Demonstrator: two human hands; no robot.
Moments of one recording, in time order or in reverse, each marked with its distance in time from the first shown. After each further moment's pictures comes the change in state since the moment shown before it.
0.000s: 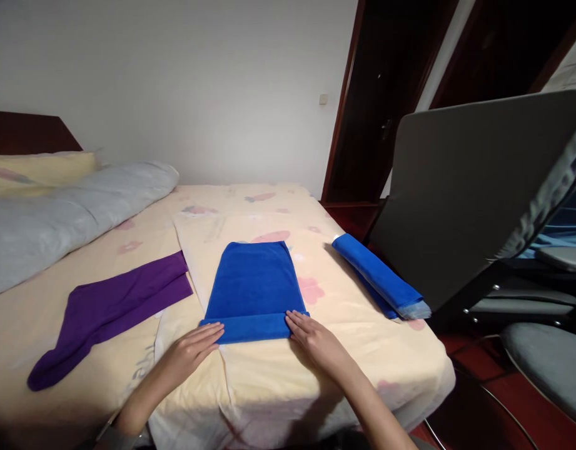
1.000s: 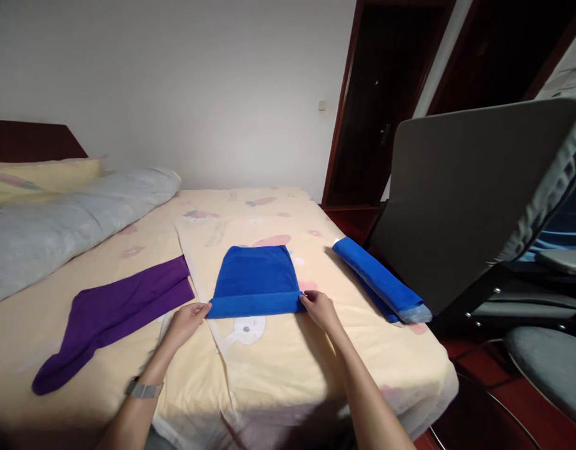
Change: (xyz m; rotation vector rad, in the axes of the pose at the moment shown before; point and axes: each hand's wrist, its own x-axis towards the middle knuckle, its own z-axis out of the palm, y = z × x) left_hand 0.052 -0.047 -0.009 -0.462 0.290 -0.785; right_hand 0.058 0.057 -0.004 0.475 0.280 0.843
